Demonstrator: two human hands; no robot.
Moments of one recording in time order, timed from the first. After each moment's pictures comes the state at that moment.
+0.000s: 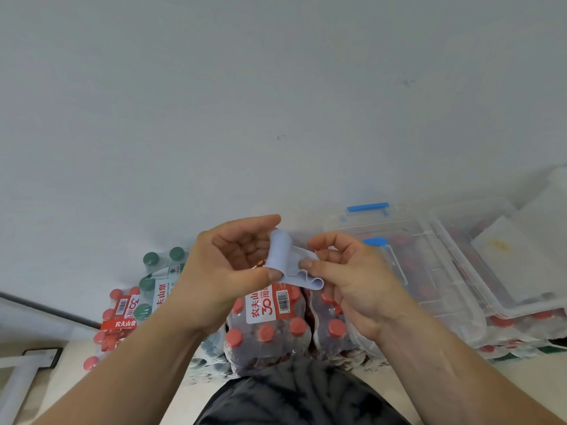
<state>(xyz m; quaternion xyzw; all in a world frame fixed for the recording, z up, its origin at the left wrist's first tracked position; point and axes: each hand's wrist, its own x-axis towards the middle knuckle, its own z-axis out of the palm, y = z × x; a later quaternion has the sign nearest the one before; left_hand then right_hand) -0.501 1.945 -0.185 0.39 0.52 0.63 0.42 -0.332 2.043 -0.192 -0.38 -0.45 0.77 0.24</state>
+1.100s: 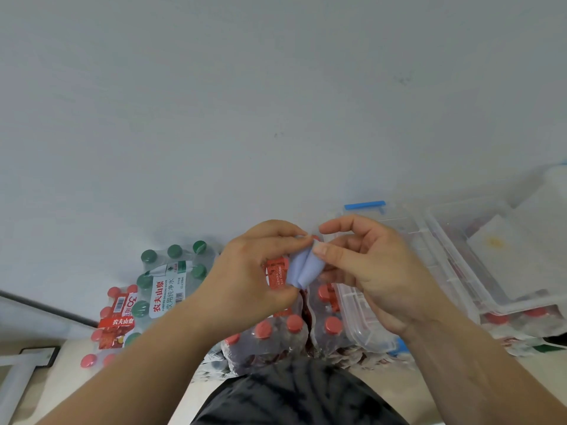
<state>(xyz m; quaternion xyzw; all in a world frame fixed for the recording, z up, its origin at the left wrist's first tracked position) -0.479 1.954 -0.184 0.67 0.62 0.40 0.14 -0.311 2.051 -0.179 -0.35 -0.53 0.72 0.27</state>
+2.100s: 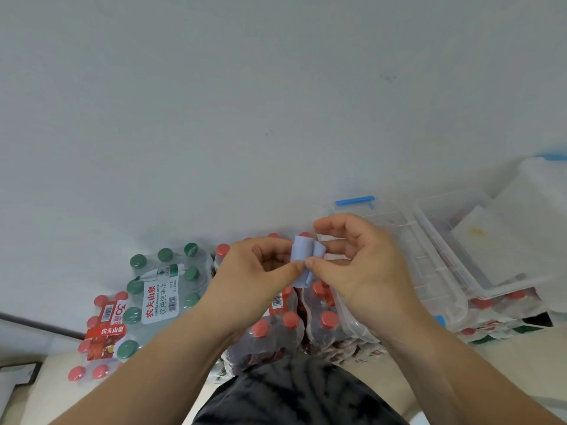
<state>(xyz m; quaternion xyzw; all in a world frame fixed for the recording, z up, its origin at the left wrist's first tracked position) -0.462 1.950 -0.176 0.38 0.65 0.49 0.44 -0.316 2.026 -0.180 -0.43 -0.65 0.54 0.31</state>
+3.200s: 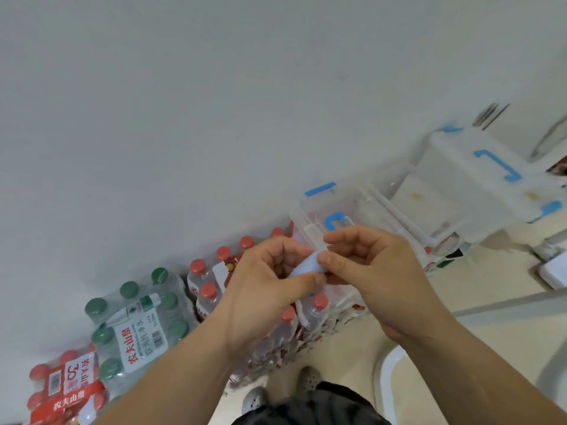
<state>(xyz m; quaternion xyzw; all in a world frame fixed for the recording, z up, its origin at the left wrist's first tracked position) -0.492 1.943 -0.183 0.44 0.52 0.48 0.56 -0.325 1.975 -0.169 -0.51 -0.51 0.55 0.41</state>
